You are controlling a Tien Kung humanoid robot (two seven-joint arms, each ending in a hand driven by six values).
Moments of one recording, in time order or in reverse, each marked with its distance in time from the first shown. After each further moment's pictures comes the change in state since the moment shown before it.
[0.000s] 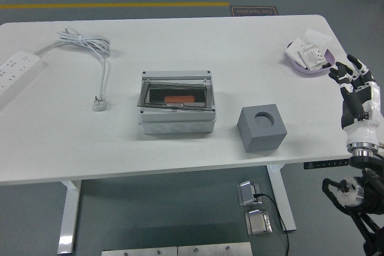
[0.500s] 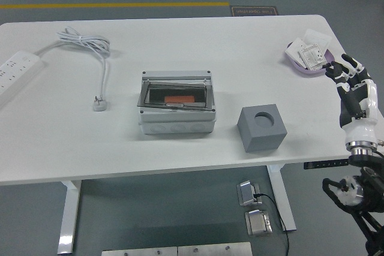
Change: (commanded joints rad) left arm -0.016 0.025 0.039 -0.003 -0.033 -0.003 -0.016; right arm 0.010 -0.020 -0.017 -0.007 -0.036 -0.012 0.000
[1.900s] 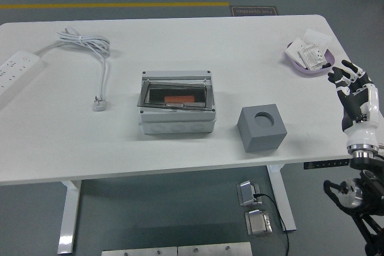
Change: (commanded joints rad) left arm 0.023 0.004 0.028 0.000 -0.052 0.001 0.000; right arm -0.016 0.033 0.038 -0.010 -0.075 -0.024 -0.041
